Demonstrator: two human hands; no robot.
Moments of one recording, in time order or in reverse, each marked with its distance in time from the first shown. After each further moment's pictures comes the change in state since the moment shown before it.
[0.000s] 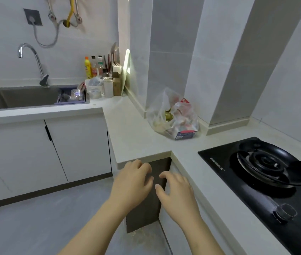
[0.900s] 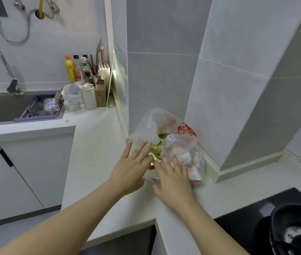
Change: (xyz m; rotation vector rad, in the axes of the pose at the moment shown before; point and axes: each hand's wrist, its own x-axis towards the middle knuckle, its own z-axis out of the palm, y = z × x) left_hand 0.318 -0.055 0.114 0.570 -0.125 0.287; right_hand 0.330 0.111 -0.027 -0.444 -0.049 -0.260
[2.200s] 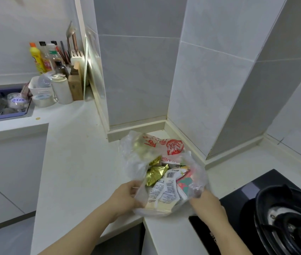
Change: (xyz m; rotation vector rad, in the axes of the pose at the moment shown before) left_hand -0.015 0.049 0.051 -1.420 -0.515 -0.599; right_hand -0.063 0.076 0.017 0.517 -0.173 0.841
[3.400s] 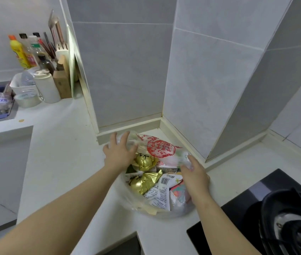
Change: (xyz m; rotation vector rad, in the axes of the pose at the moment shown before) left_hand 0.100 0.073 -0.037 0.488 0.500 0.089; right_hand 0.086 -0.036 0.006 0.413 0.183 -0.082
